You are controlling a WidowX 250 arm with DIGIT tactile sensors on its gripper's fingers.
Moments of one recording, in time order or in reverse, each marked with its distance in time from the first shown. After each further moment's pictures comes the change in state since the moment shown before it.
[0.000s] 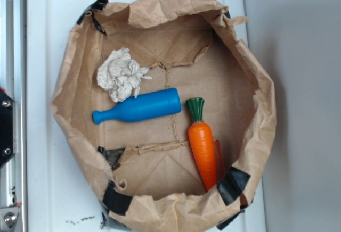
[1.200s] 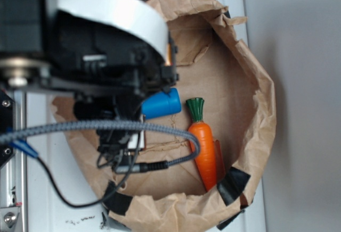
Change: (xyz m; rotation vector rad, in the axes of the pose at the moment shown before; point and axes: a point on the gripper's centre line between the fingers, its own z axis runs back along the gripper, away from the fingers) arm 0.108 0.043 -0.071 0.079 -0.082 -0.023
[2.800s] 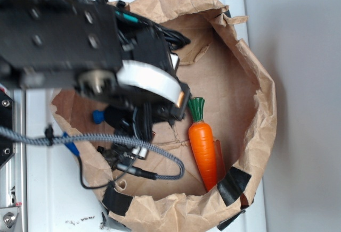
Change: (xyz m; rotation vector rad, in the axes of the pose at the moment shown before) arm 0.006 -0.024 -0.083 -0.068 -0.038 -0.347
